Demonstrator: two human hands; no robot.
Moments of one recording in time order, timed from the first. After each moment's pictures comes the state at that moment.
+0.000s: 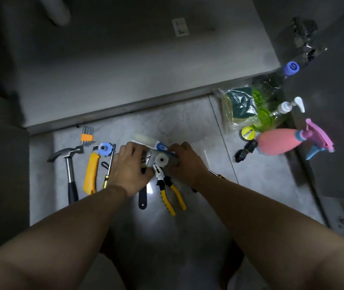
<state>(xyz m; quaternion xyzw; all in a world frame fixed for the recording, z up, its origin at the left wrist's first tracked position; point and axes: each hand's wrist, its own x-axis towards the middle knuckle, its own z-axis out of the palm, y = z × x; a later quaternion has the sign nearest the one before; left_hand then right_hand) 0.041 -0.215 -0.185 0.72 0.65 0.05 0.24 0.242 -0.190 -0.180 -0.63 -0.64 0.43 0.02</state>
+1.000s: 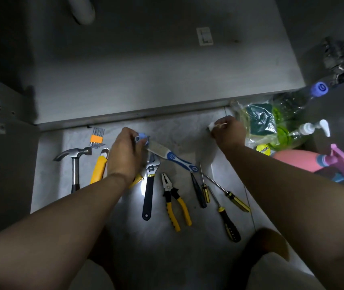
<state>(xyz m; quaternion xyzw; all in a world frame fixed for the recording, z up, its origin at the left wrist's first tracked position) 0.023 -0.166 -0.193 0.50 0.77 0.27 0.31 0.292 -0.073 -0.184 -0.80 -0.48 0.29 0.20</state>
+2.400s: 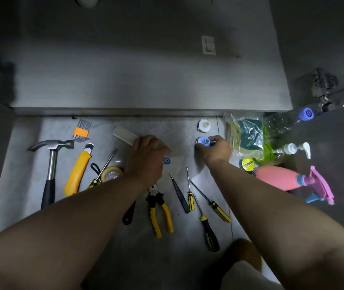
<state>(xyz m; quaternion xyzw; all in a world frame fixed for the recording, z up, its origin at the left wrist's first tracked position) 0.083 -0.162 -0.206 0.73 0.63 0.11 0.25 0.280 -0.089 -0.192 -0.83 -0.42 0.32 0.15</state>
